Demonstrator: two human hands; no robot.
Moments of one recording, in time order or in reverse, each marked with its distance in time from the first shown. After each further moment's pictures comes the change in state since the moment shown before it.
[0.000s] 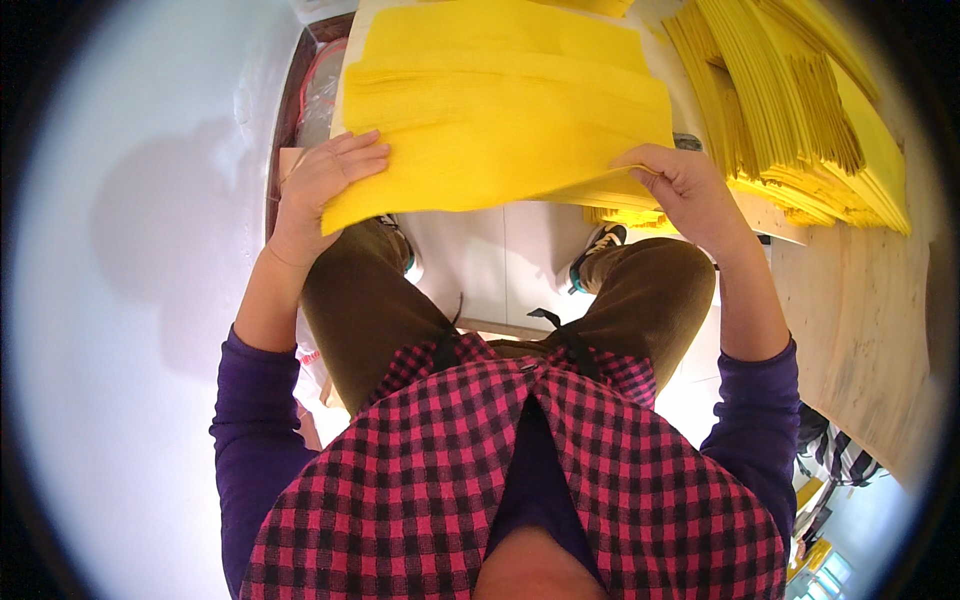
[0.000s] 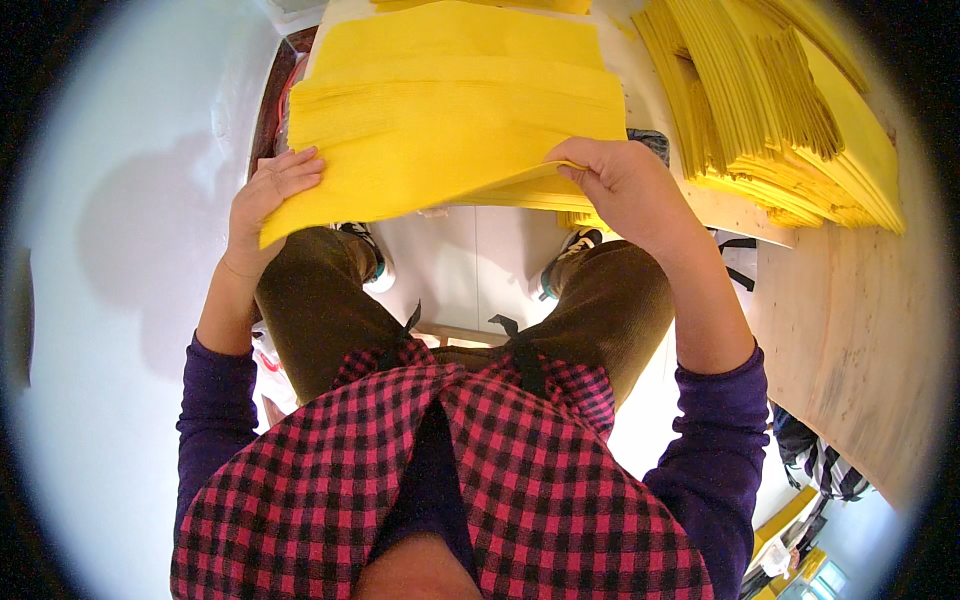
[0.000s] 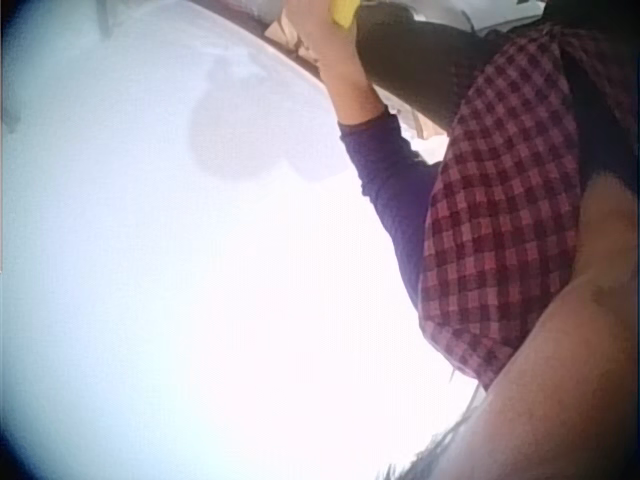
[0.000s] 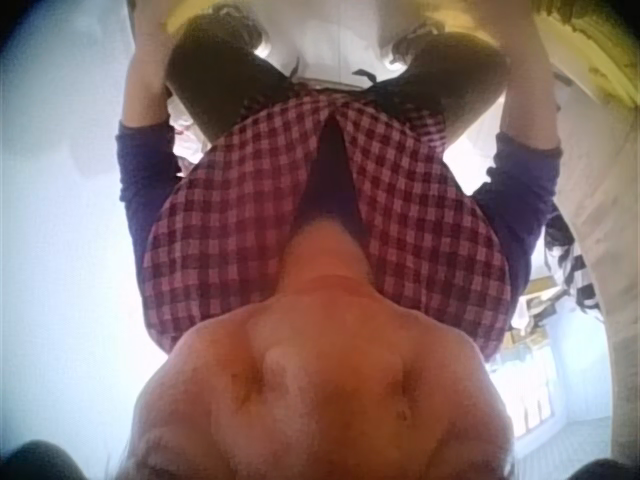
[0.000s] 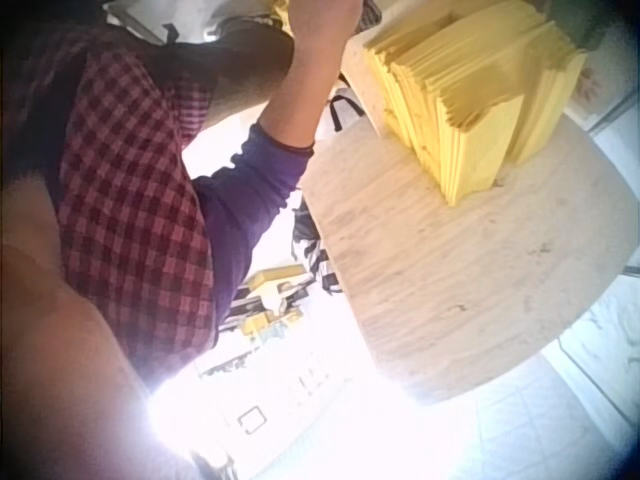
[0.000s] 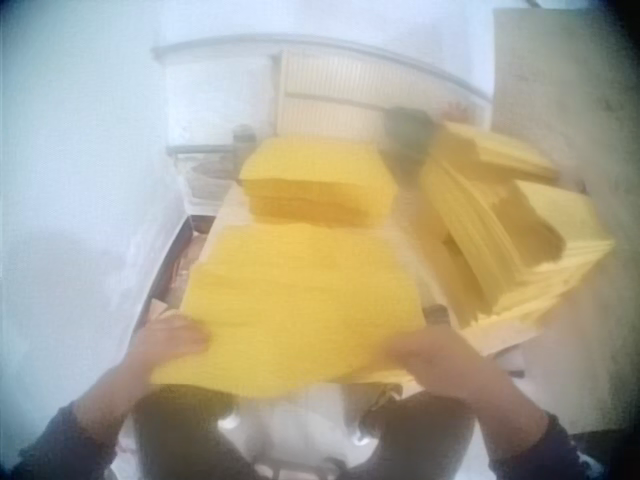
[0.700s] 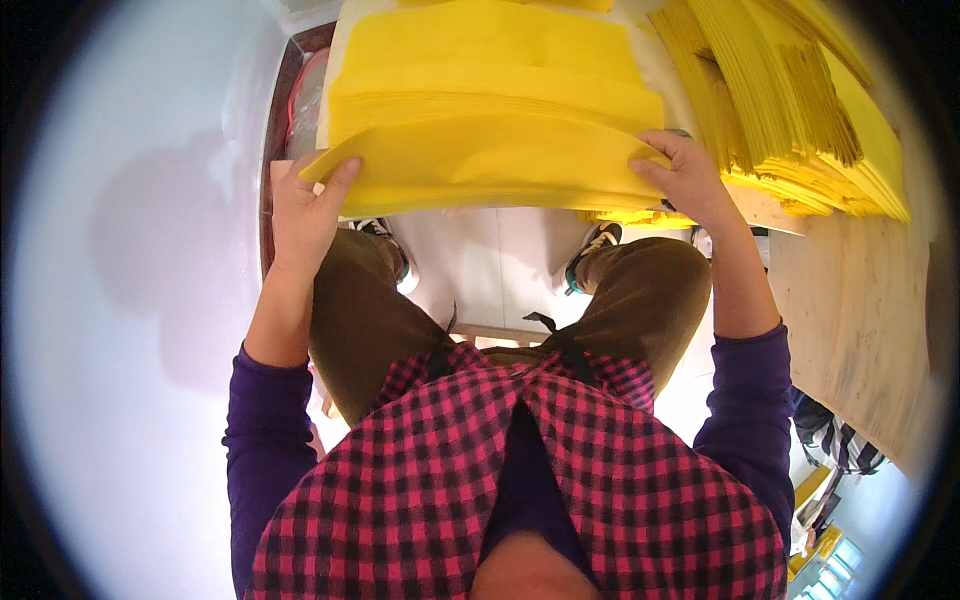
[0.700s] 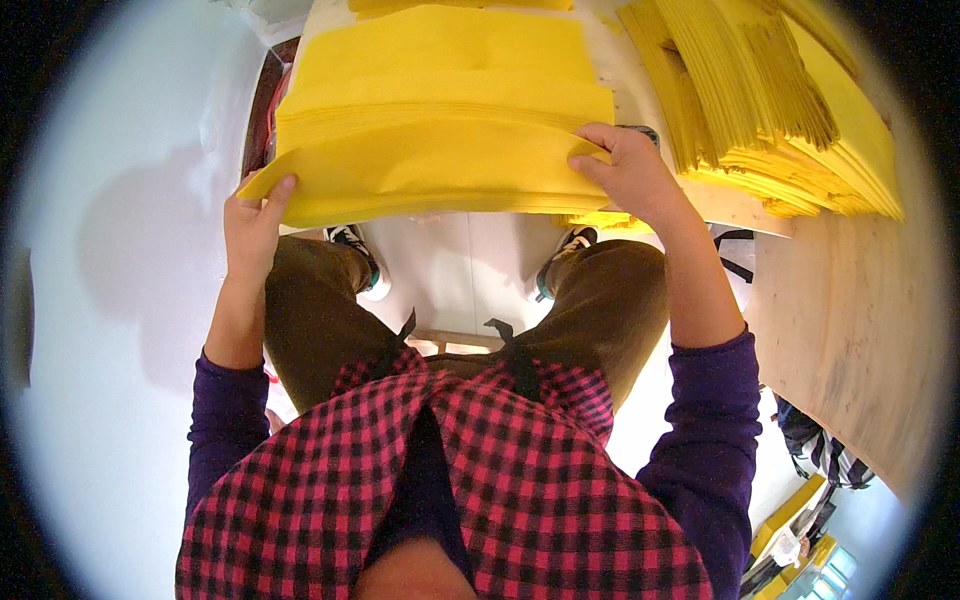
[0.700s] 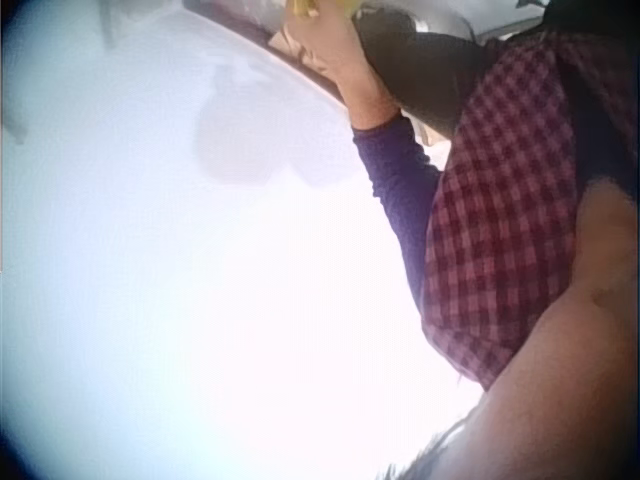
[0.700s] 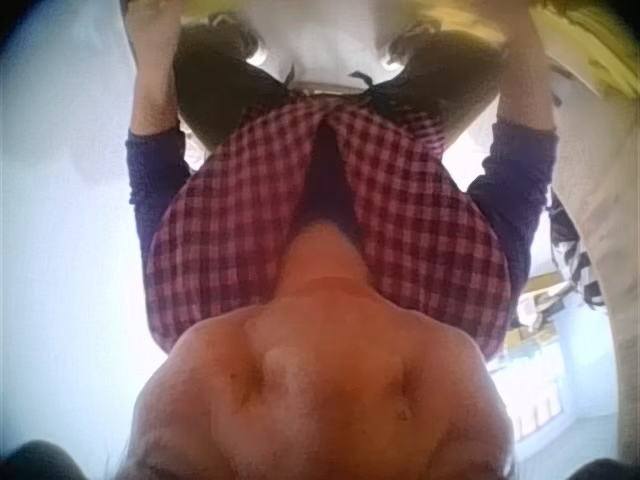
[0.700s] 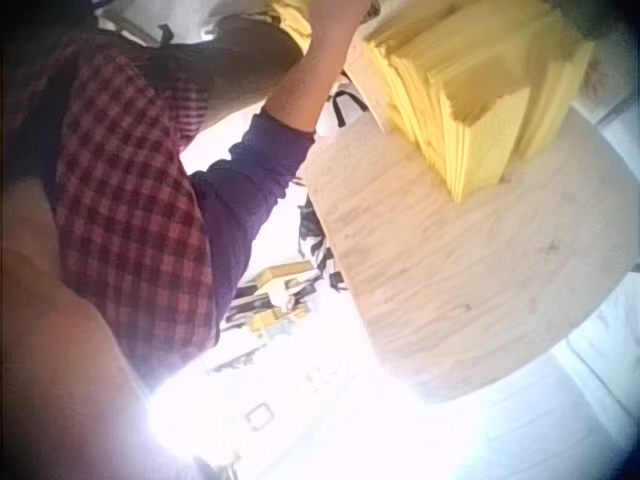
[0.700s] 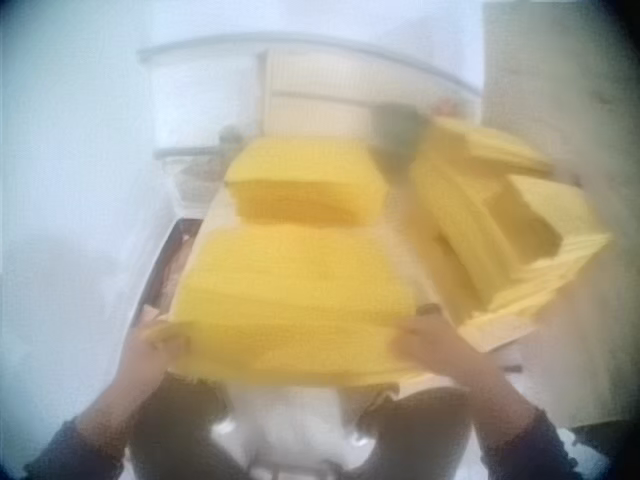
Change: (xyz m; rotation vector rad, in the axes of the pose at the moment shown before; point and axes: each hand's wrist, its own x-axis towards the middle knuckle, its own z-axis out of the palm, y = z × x) left_hand 0.002 0.008 0.028 -0.364 0.283 -0.784; right_hand 0.008 0.061 0.006 0.182 0.101 0.232
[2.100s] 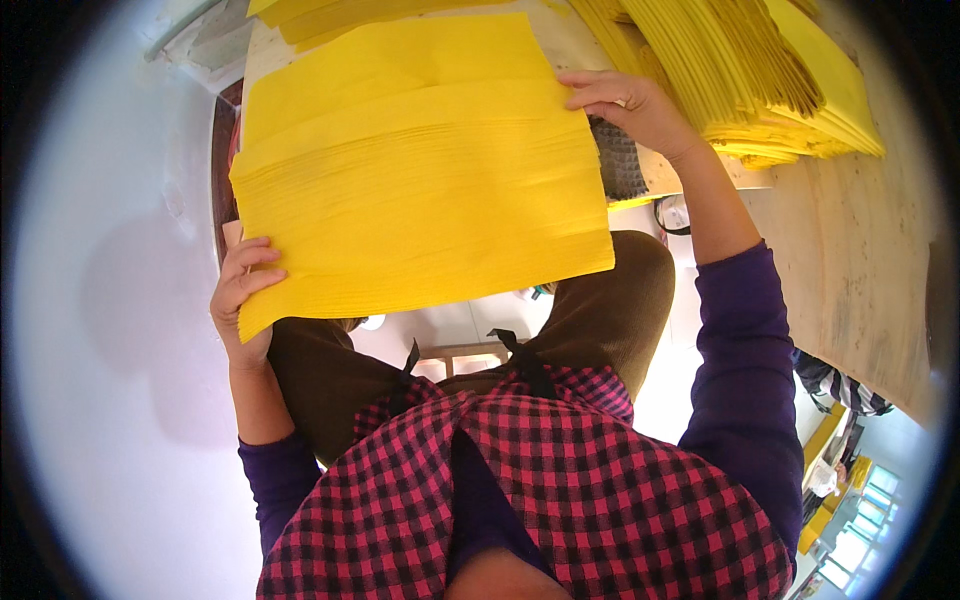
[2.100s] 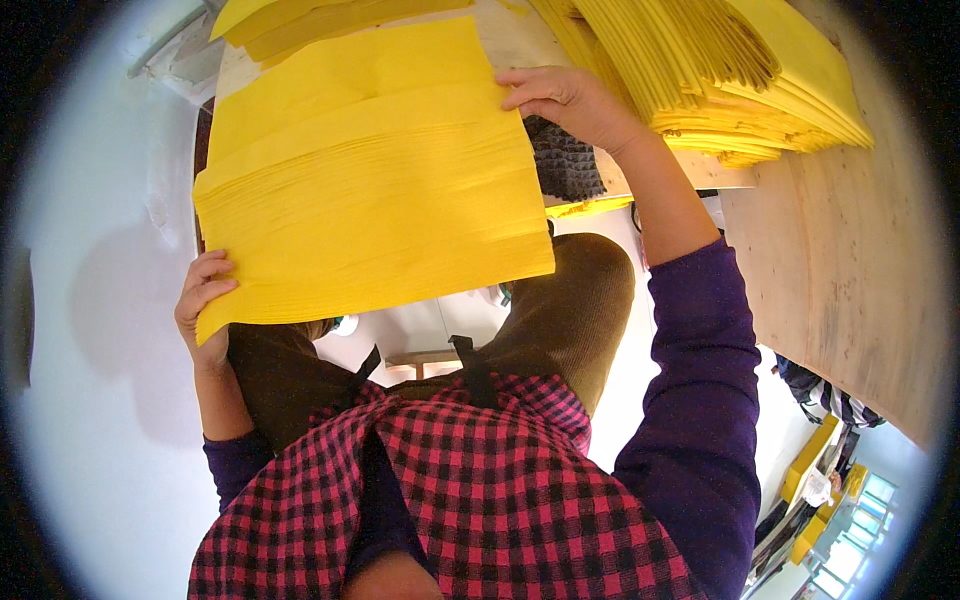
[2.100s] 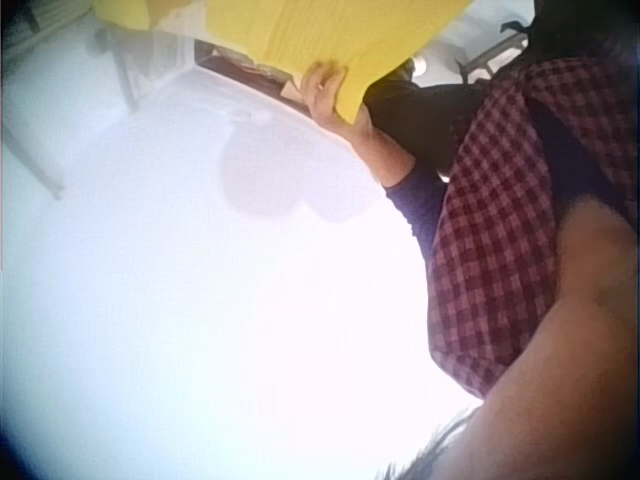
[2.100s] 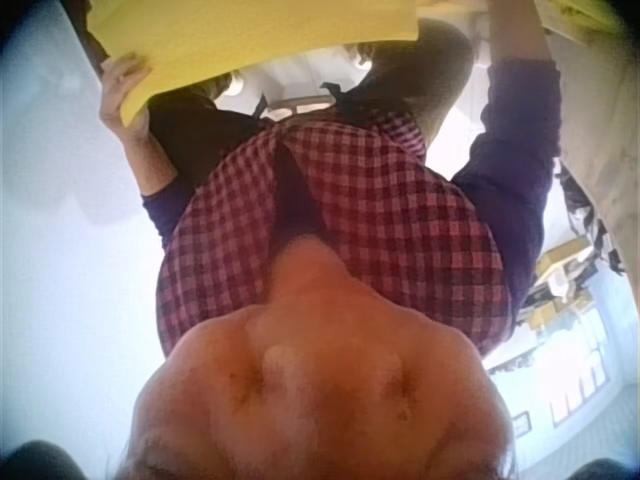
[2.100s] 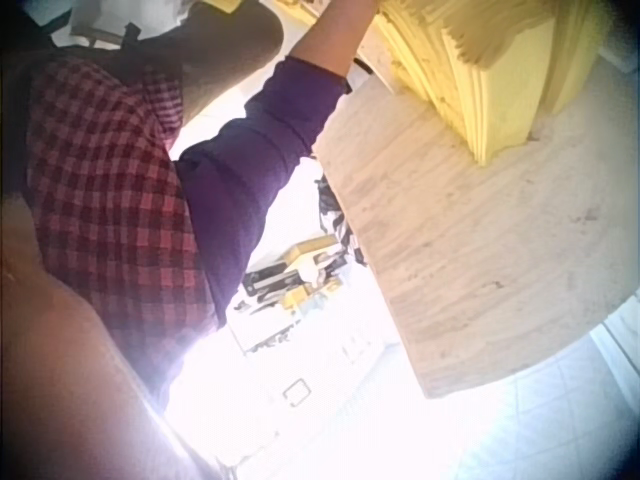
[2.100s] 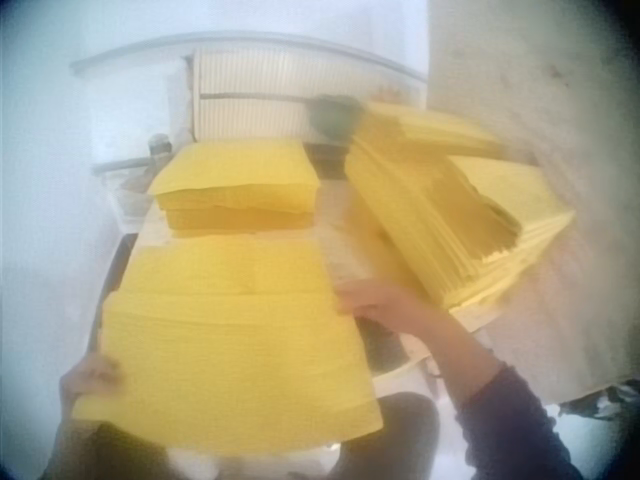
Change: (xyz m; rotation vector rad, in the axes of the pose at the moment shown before) left_hand -0.007 -0.019 -0.005 -0.072 -0.181 0.449; right_hand 0.065 0.079 -0.050 0.131 -0.043 -0.439
